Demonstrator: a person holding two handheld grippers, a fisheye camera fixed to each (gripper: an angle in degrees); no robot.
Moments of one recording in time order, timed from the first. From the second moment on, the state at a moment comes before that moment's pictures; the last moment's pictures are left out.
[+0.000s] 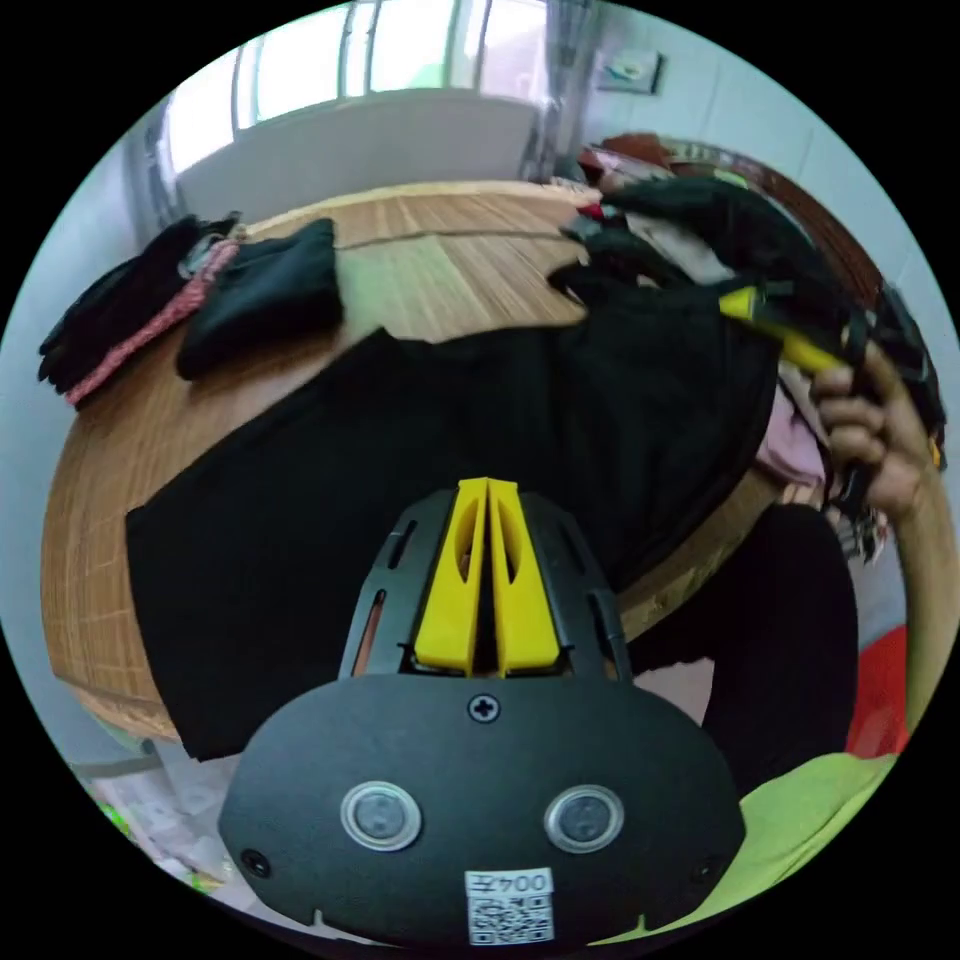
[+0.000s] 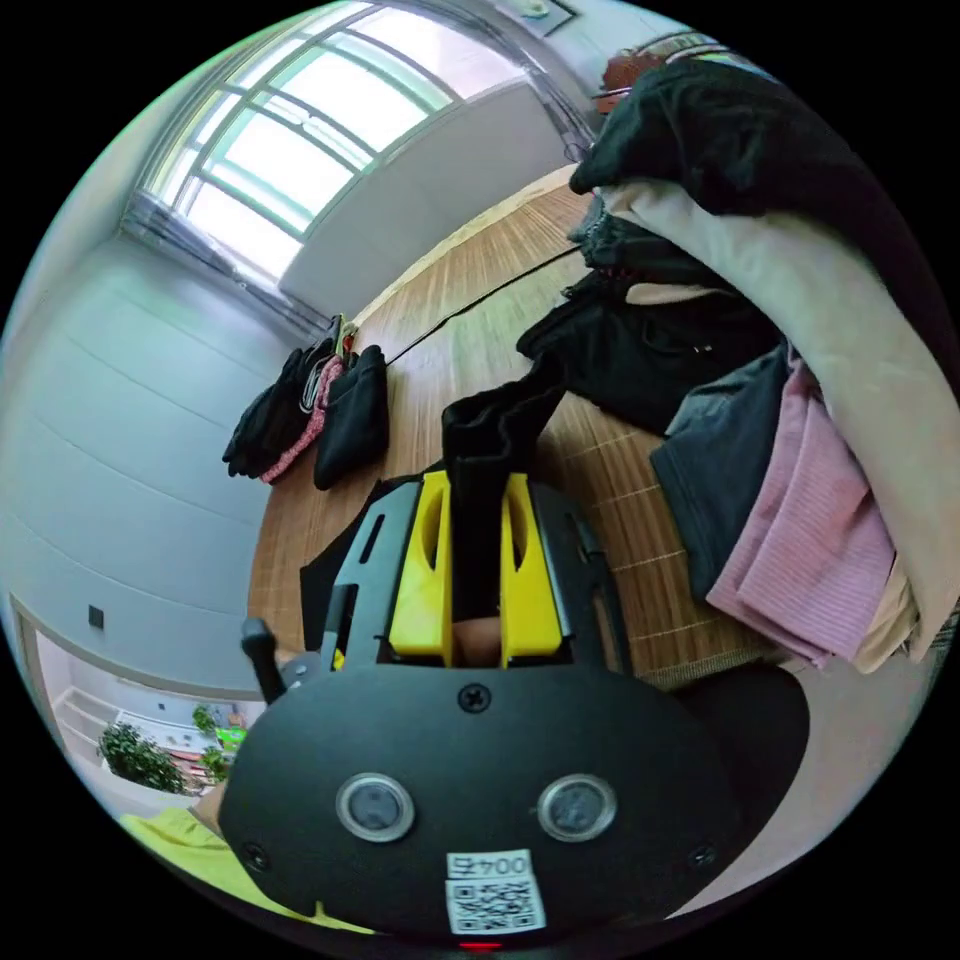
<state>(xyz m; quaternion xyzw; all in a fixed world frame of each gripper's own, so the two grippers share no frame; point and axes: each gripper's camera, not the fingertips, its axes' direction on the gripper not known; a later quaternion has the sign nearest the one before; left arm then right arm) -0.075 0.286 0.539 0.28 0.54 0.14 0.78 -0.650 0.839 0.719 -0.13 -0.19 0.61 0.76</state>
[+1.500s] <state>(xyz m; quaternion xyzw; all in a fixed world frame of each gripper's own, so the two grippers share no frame) -0.168 0.313 1.139 0.08 0.90 -0.26 0.33 -0.906 0.747 0.683 -0.18 -0.24 0.41 0.86</state>
